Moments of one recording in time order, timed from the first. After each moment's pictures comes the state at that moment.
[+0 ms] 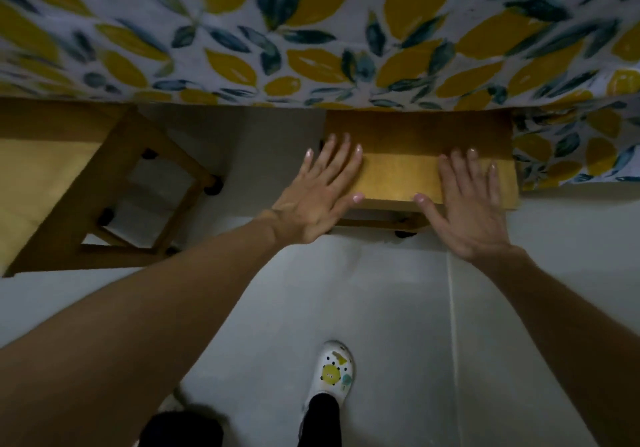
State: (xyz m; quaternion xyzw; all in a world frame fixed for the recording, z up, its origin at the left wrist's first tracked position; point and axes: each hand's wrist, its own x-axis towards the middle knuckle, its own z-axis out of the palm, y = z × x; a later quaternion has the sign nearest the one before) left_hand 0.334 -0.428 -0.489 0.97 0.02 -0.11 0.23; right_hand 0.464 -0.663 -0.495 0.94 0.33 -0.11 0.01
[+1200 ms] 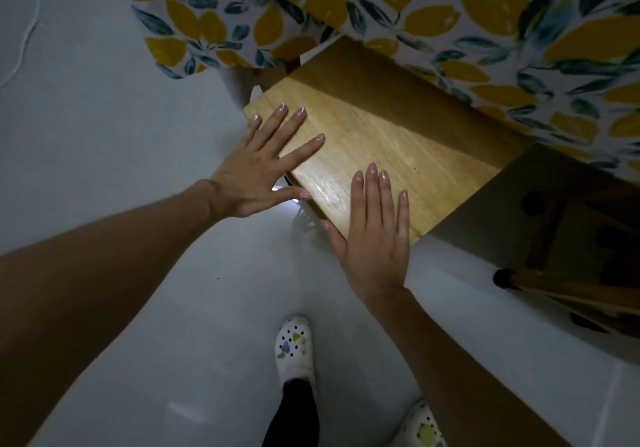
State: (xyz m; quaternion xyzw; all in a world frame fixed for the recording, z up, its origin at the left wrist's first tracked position) left_hand -0.063 0.029 -0.507 0.98 0.18 -0.09 0.07; right_hand 0.053 -0.172 -0.527 0.86 0.51 0.00 -0.01
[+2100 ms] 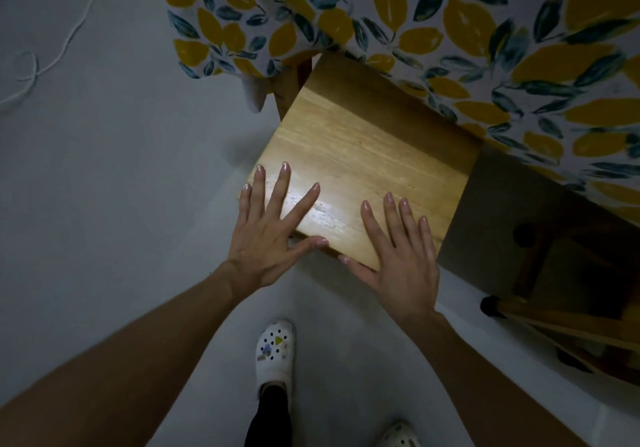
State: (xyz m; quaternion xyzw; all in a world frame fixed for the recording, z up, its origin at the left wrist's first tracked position) left_hand -0.083 -0.104 -0.509 0.91 0.41 -0.04 0.10; right_hand 0.101 -0.238 -0.519 0.80 0.60 -0.05 -0.02
